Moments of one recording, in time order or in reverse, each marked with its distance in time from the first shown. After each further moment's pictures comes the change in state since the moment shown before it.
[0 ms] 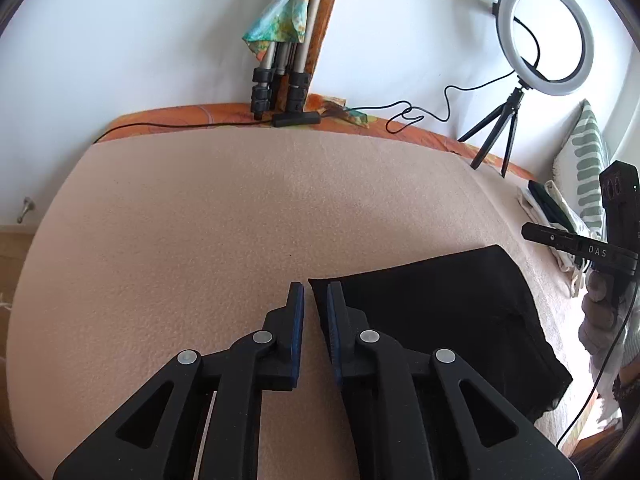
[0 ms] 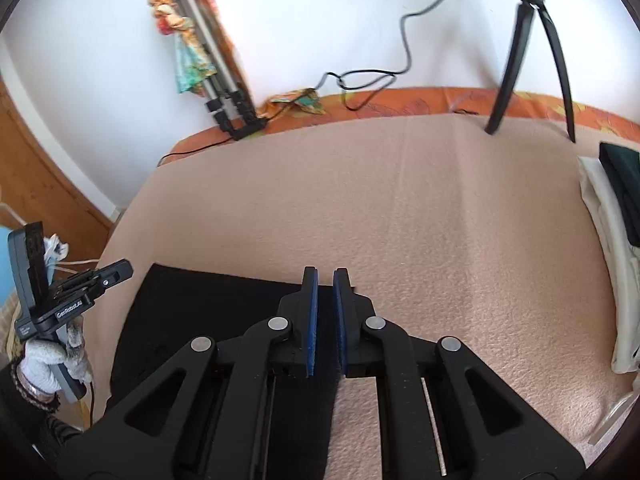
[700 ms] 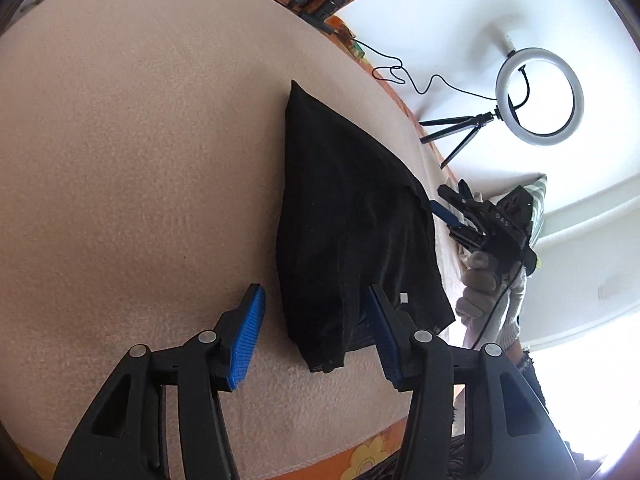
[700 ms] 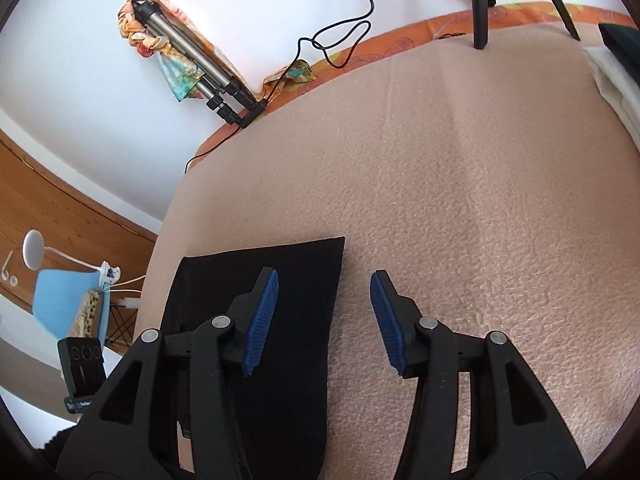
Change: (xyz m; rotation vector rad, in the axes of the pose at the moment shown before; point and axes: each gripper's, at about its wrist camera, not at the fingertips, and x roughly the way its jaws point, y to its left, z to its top) left arm -0.038 0.002 -0.109 -0.470 0.204 -0.352; right arm 0.018 -0.059 -0.025 0.255 0.084 0.208
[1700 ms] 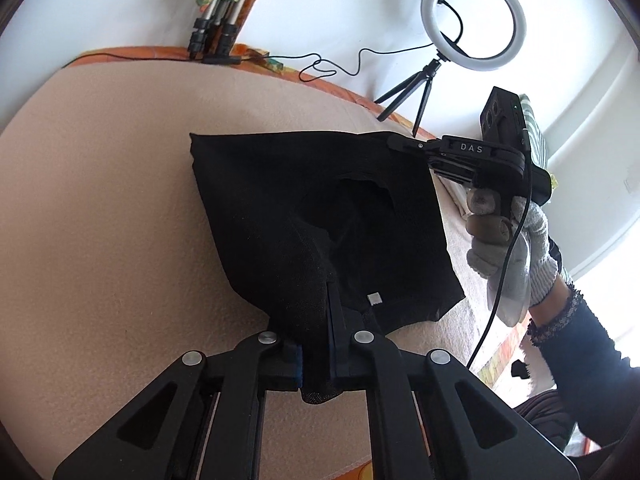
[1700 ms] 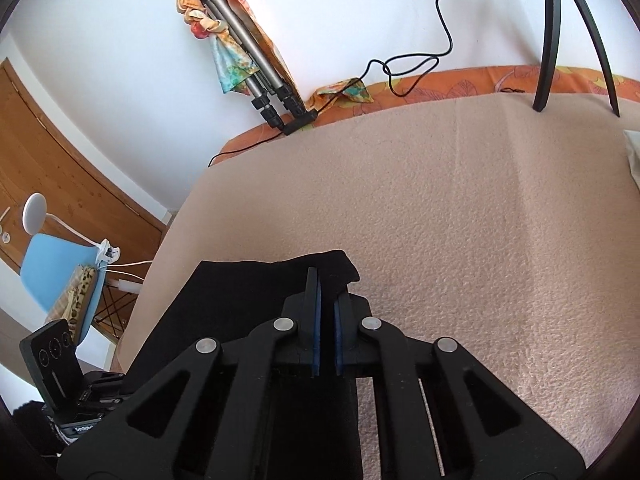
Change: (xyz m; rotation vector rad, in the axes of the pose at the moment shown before) left arm 0.003 -0.073 -0.004 0.396 -0.068 0.124; right arm -0.004 0.066 0.008 -0.176 -0.046 -0.014
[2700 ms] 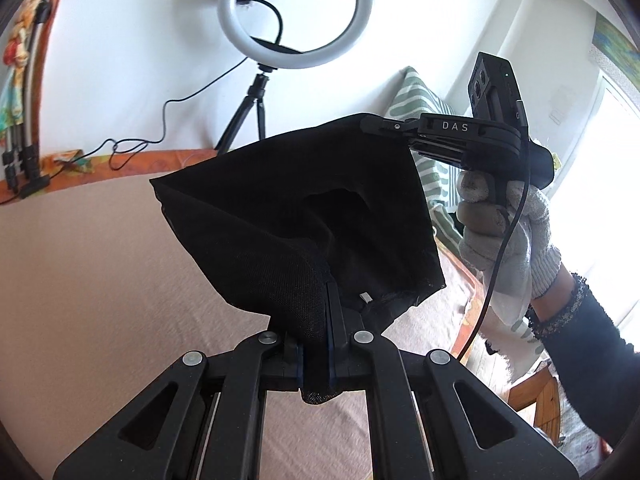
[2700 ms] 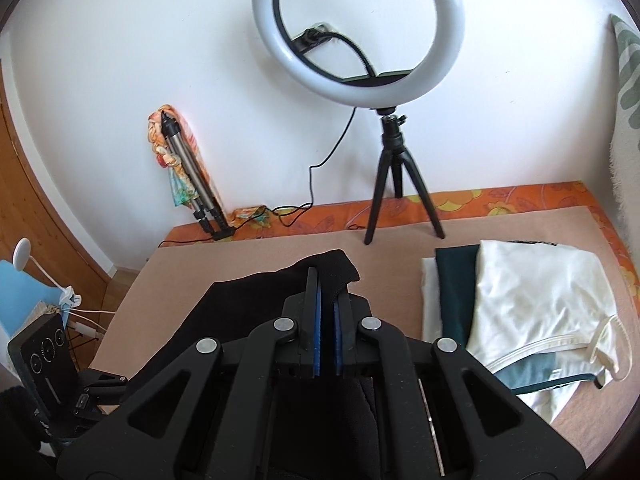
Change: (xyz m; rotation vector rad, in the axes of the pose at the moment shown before) left arm 0.070 -0.163 0.078 0.319 -0.061 -0.252; right arm -0.221 -0.061 0.046 -0.037 -0.273 -0.276
